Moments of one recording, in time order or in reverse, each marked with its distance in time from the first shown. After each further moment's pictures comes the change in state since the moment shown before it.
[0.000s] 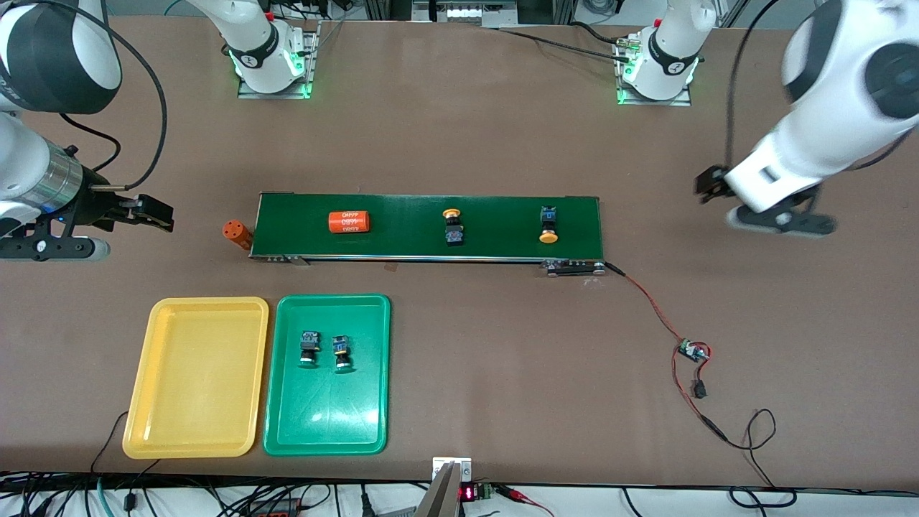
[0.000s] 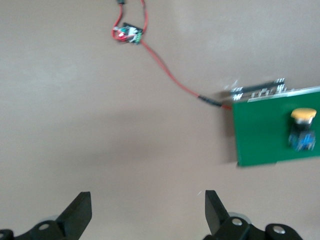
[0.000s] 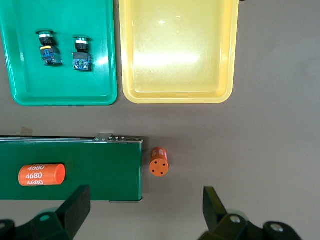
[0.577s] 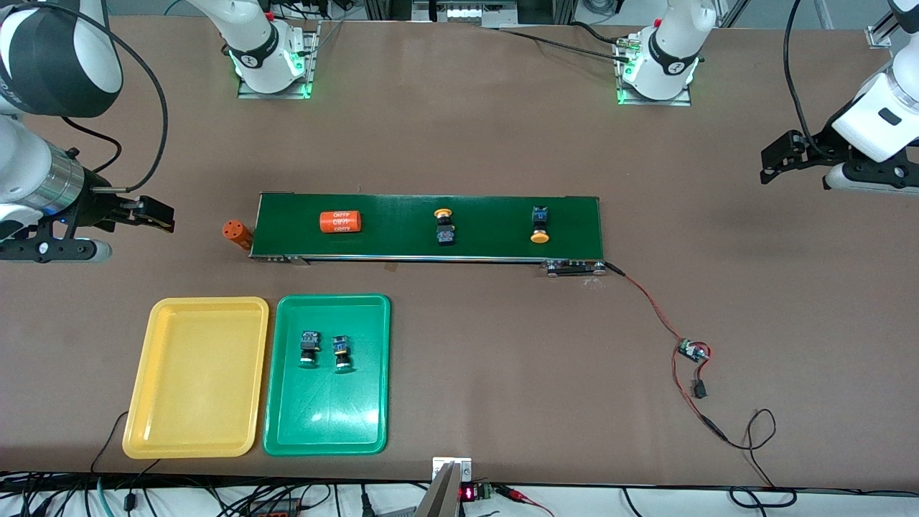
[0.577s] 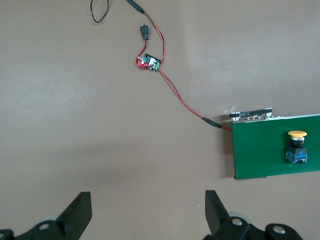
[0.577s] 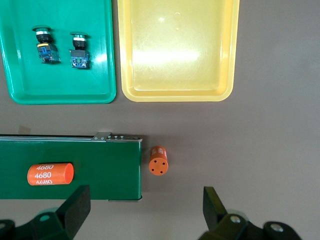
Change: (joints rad) left arm -0.007 -0.084 0.099 0.004 -0.064 0.051 0.026; right arm -0.001 0.008 0.000 0.000 0.000 -0.004 0.000
